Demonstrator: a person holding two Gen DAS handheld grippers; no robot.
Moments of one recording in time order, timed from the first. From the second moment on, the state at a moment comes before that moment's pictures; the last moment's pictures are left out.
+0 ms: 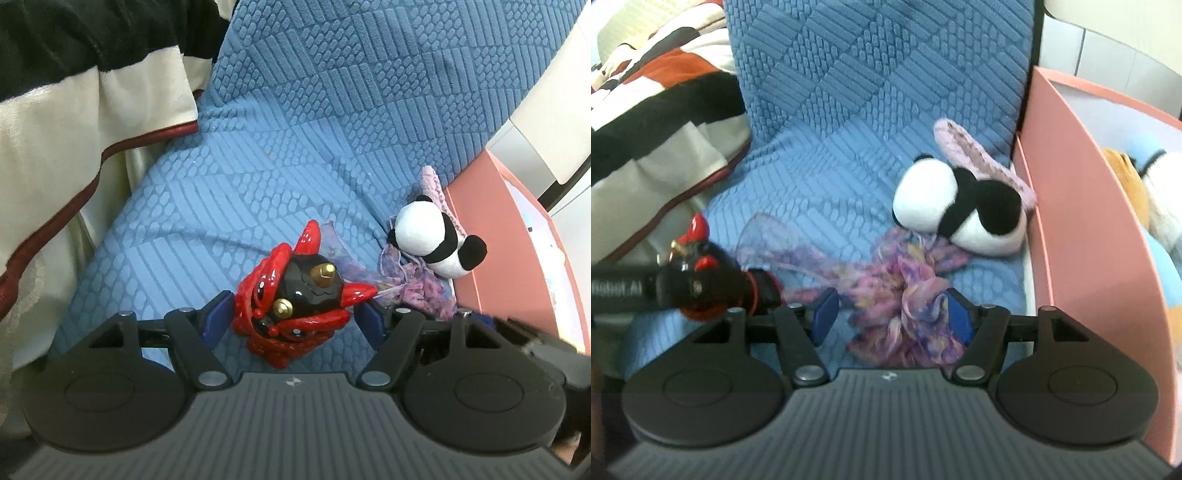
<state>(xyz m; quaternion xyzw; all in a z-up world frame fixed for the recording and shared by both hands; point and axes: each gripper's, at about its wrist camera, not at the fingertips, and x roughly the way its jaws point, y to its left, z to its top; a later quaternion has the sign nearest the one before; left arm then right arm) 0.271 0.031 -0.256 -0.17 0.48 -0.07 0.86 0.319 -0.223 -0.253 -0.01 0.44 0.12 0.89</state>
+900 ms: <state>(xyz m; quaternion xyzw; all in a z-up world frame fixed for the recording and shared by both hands) 0.280 0.029 -0.260 -0.17 0.49 -0.08 0.85 0.315 -0.228 -0.241 0.06 0.44 0.18 0.88</state>
